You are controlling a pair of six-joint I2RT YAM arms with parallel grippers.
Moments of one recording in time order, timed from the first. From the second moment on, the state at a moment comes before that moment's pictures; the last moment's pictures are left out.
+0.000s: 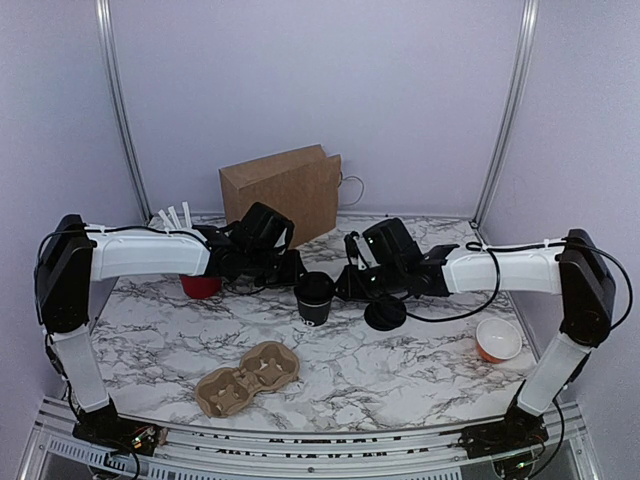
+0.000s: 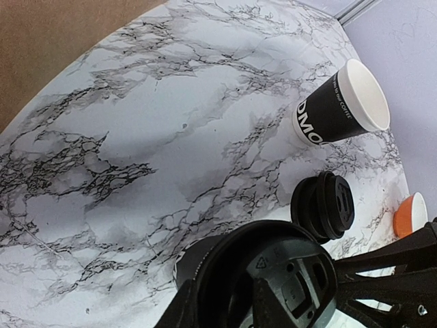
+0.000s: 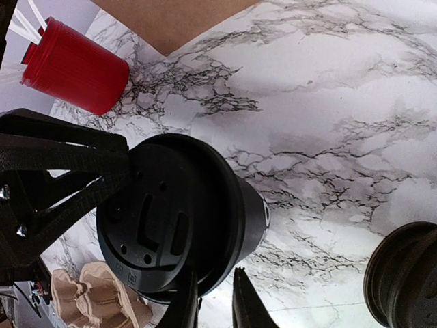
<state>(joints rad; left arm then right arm) -0.83 1.85 1.34 -0.27 0.00 -0.66 0.80 1.69 1.10 -0.14 -0.13 0.62</state>
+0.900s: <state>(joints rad) -0.84 1.85 1.35 -0.27 0.01 -0.66 0.81 1.58 1.16 -0.18 -0.09 0.57</state>
